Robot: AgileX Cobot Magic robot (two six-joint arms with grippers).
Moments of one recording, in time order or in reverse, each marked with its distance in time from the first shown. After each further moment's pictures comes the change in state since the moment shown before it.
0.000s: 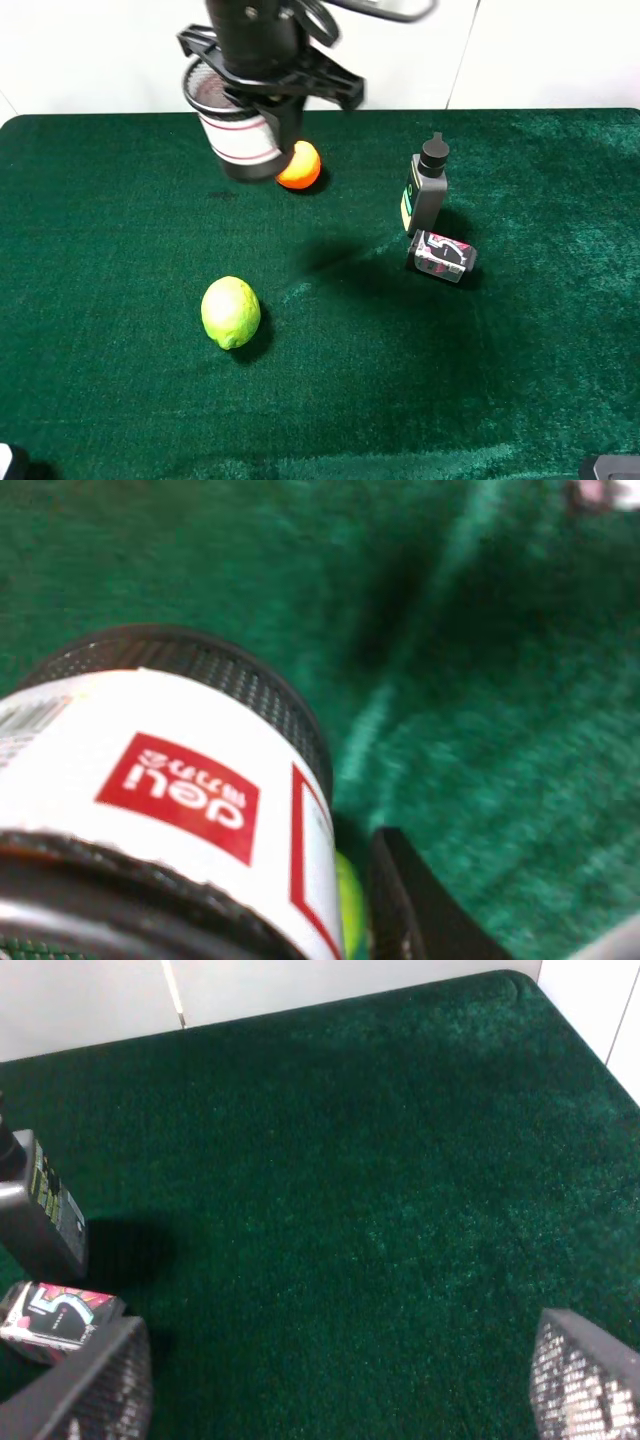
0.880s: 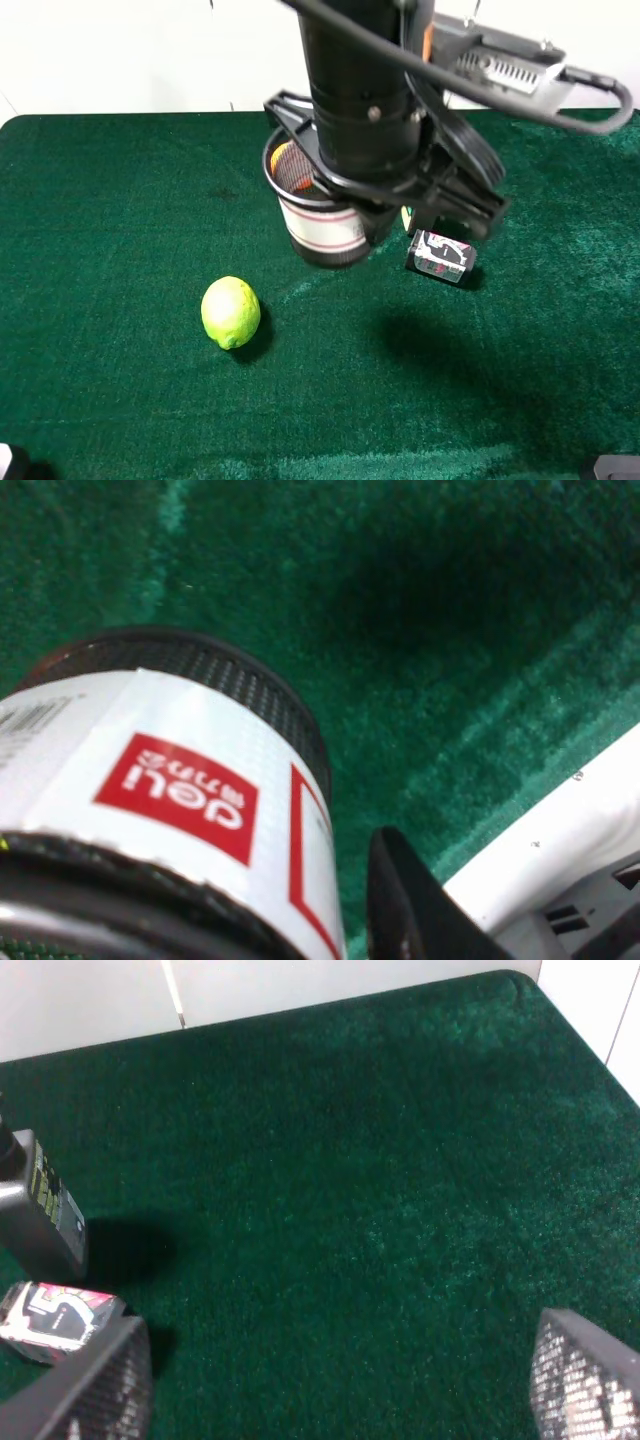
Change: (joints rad) left arm -0.292 0.000 0.027 0.007 -0.025 -0.166; right arm 0.000 0.000 0.000 0.000 0.000 0.000
